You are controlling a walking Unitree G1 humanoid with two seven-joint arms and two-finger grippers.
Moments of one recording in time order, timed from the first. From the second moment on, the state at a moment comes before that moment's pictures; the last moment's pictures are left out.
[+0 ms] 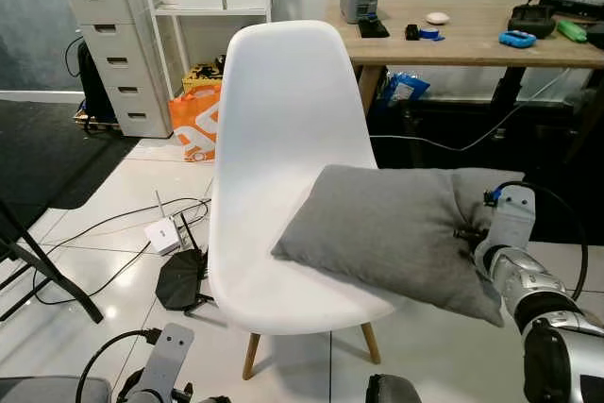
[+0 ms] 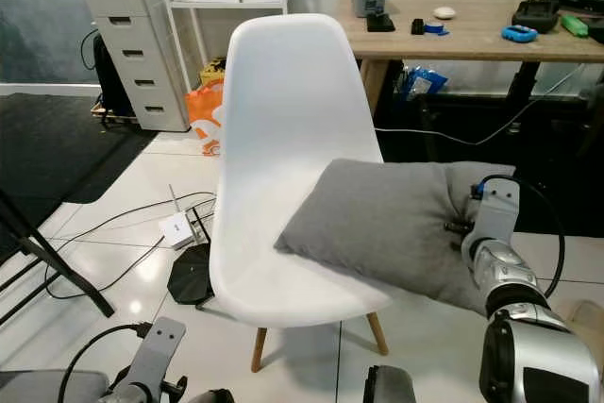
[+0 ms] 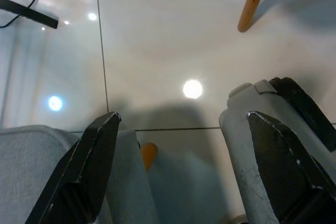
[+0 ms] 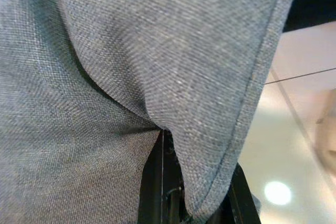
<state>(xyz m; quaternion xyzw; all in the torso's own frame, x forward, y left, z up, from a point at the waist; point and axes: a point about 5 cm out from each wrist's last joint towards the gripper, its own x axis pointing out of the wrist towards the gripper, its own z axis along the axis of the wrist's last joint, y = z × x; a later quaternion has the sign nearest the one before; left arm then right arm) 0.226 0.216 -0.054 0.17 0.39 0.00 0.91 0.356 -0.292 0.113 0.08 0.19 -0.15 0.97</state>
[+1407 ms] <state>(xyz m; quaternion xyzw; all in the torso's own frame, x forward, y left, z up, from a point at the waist) 0.211 0.213 -0.064 0.17 0.41 -0.03 0.90 0.376 -0.210 0.110 0.09 0.27 0.05 0.96</state>
